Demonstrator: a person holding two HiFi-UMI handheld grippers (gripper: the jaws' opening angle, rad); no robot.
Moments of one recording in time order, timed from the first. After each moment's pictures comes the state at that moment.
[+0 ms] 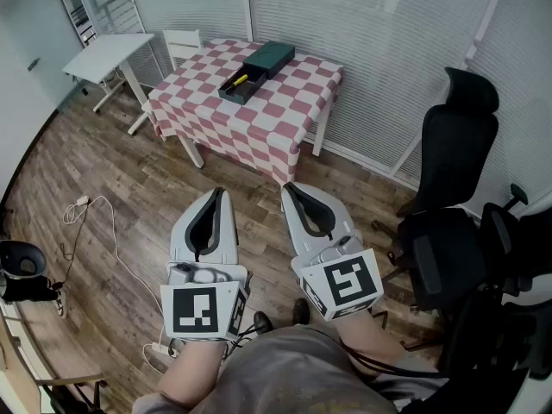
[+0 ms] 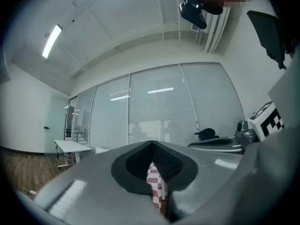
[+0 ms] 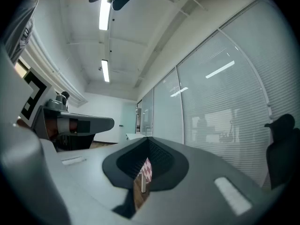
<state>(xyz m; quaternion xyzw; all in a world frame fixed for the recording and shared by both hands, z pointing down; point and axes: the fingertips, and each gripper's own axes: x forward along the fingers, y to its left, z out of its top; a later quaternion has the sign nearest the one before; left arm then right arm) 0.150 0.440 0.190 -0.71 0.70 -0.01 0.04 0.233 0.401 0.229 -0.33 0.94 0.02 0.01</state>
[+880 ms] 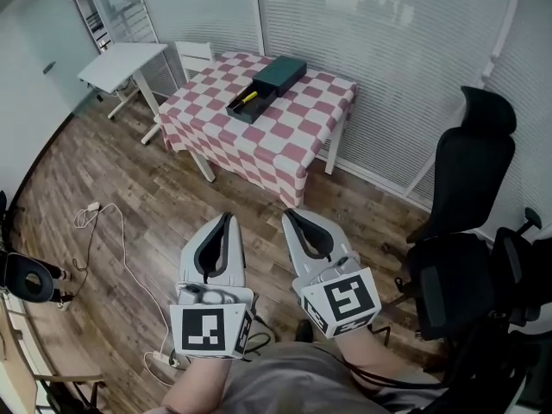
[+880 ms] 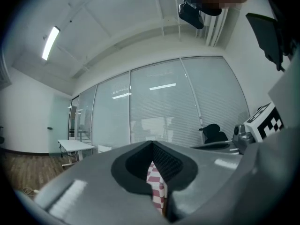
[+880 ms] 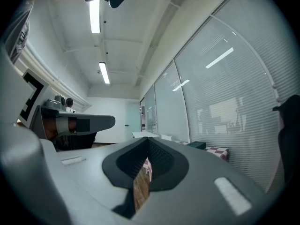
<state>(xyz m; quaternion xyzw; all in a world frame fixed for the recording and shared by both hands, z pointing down) 0.165 0.395 0.208 -0.69 0.72 -0.02 0.03 0.236 0.353 0.258 -0.30 0.95 -0.03 0.01</state>
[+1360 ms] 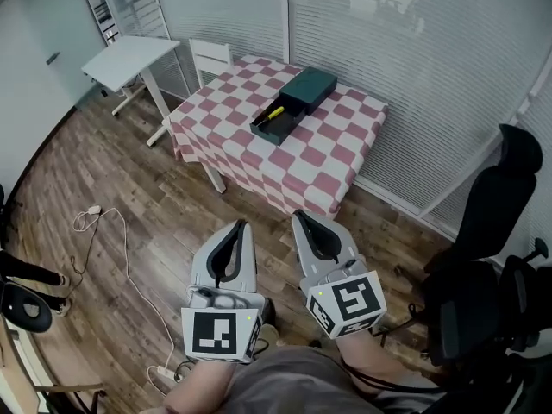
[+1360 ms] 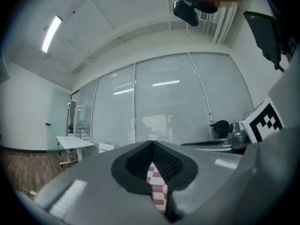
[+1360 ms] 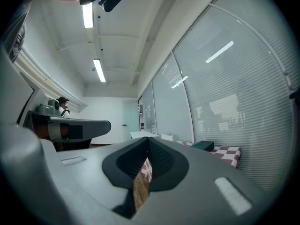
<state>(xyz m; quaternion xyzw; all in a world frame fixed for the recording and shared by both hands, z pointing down) 0.053 0.307 0.228 -0.70 0.71 -0.02 0.01 0.120 0.256 0.270 -0.31 0.95 -0.05 0.00</state>
